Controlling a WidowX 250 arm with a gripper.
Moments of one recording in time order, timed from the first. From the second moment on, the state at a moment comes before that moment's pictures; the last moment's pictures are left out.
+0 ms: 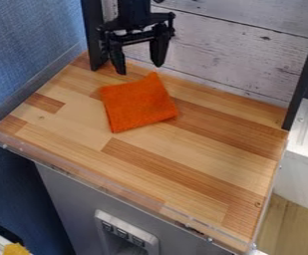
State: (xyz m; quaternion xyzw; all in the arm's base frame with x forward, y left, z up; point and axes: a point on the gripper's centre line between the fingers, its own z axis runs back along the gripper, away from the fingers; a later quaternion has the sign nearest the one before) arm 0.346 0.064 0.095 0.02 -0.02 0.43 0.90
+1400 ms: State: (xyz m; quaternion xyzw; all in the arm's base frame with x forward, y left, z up) arm 0.368 0.071 0.025 -0.02 0.04 0.43 0.90
